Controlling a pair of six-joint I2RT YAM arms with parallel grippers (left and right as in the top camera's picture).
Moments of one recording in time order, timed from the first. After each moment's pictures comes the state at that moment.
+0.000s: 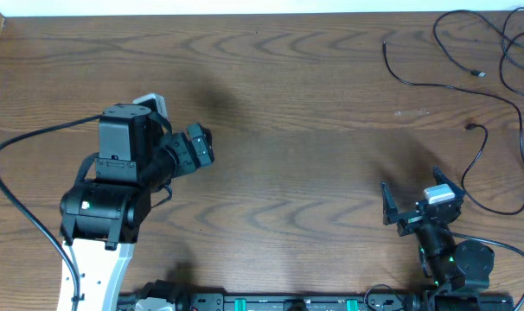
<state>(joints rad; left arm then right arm) -0.13 1.05 1.17 -0.94 0.12 -0.45 -0.04 0.01 0.05 -0.13 -0.29 -0.11</state>
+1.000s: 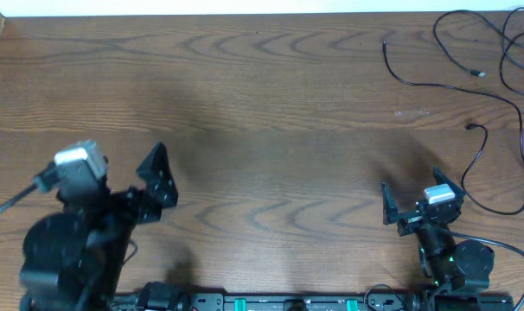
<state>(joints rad) -0.13 0.58 1.17 -0.88 -0.07 -0.38 -0.04 0.01 0.05 -0.13 -0.29 -0.11</state>
